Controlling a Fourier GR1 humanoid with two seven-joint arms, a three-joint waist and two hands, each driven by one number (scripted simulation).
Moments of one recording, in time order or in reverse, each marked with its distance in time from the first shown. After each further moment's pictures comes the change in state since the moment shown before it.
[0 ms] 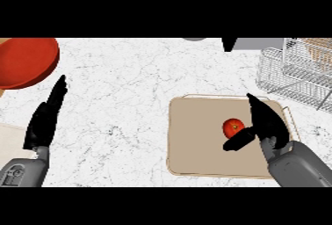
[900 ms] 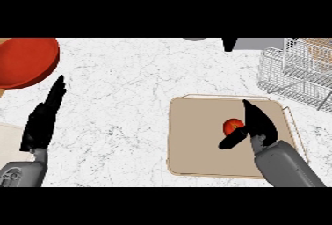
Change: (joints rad) left arm 0.019 -0.018 0.026 -0.050 -0.022 -0.033 0.028; right arm 0.040 0.150 -0.106 0.176 0.094 0.045 -0.076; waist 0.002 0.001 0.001
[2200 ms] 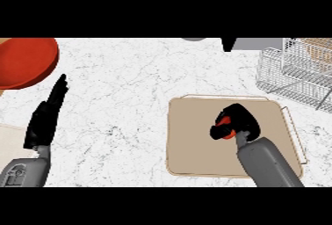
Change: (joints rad) left arm -0.023 -0.052 0.052 0.031 -0.055 -0.038 -0.016; right arm -0.023 0.175 -0.102 0.091 0.109 0.101 -0.095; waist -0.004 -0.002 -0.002
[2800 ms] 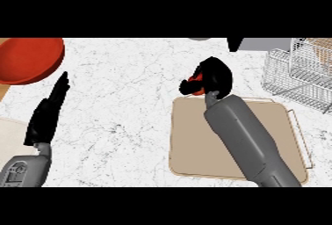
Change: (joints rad) left arm -0.021 0.002 0.002 0.008 -0.005 -0.022 -0.002; right arm -0.415 0.128 -0.053 0.294 0.226 -0.283 -0.115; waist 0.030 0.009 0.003
